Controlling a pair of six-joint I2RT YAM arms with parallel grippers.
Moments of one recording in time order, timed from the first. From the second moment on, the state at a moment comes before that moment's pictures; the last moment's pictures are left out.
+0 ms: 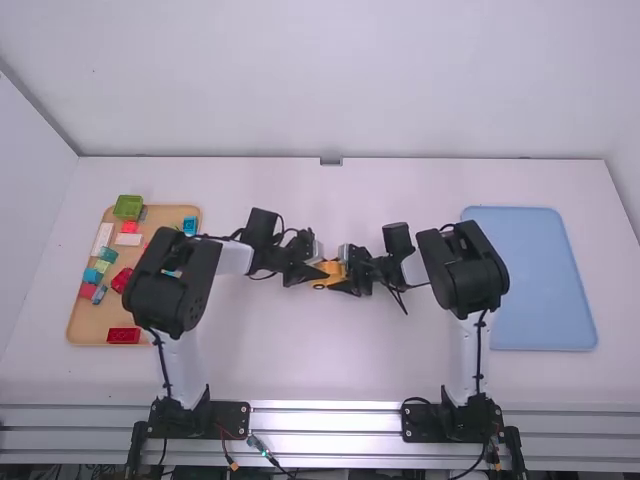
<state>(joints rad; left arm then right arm) -0.24 1.99 0.92 0.08 0.99 0.91 0.28 2.20 0.86 0.41 -1.08 -0.90</state>
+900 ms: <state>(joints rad) -0.26 2.00 0.92 0.09 0.97 0.92 0.28 2.20 0.86 0.41 -1.08 -0.90</state>
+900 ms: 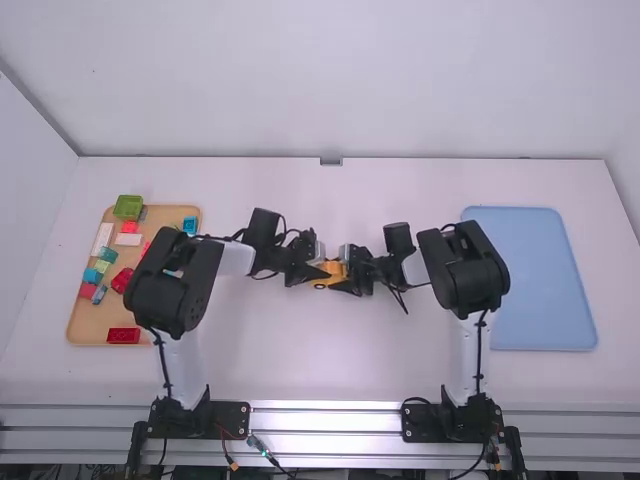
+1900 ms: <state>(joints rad) -0.31 1.99 1.04 -0.15 0.81 0.97 0.26 2.20 0.86 0.41 -1.08 -0.90</state>
